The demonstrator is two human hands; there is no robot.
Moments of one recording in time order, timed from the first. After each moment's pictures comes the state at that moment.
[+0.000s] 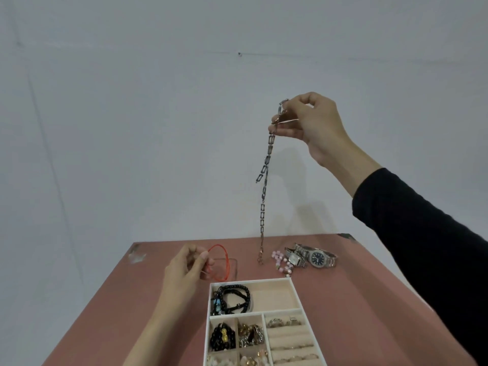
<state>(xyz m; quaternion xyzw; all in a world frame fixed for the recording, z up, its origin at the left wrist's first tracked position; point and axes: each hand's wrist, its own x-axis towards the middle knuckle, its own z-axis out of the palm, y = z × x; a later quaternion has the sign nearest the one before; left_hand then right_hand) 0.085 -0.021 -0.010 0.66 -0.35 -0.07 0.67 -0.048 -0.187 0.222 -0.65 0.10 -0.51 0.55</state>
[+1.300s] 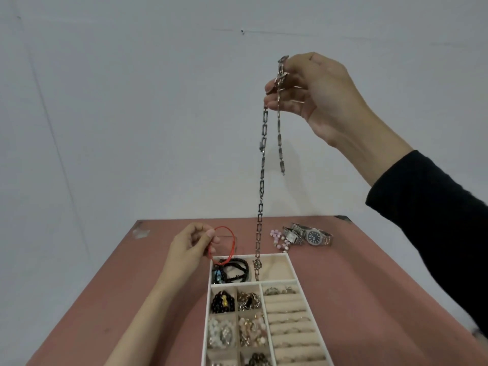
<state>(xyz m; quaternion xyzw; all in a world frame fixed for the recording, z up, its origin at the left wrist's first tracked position) 0.067 -0.014 0.002 0.61 -0.35 -0.15 0.70 -0.075 -0.137 0.231 -0.66 0.02 -0.46 0.60</state>
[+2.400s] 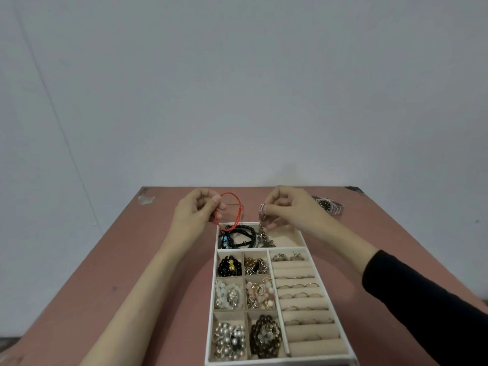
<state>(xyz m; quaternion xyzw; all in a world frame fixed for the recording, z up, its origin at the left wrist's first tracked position) 0.079 -0.015 -0.008 0.63 -0.38 -0.13 0.67 -0.073 -0.148 0.026 -0.79 0.20 -0.21 0.54</state>
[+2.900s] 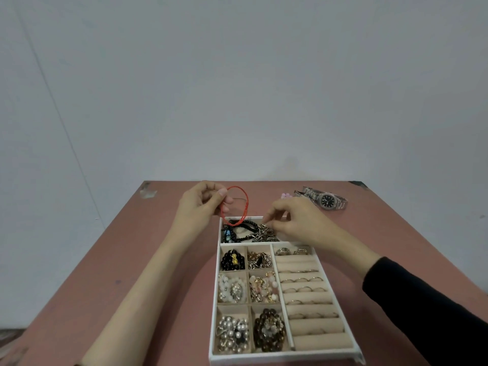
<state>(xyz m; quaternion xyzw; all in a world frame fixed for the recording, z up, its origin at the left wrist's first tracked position) 0.075 -0.013 -0.002 0.62 -0.38 -0.15 0.67 -0.078 -0.147 0.011 -0.94 0.17 -0.17 0.26</state>
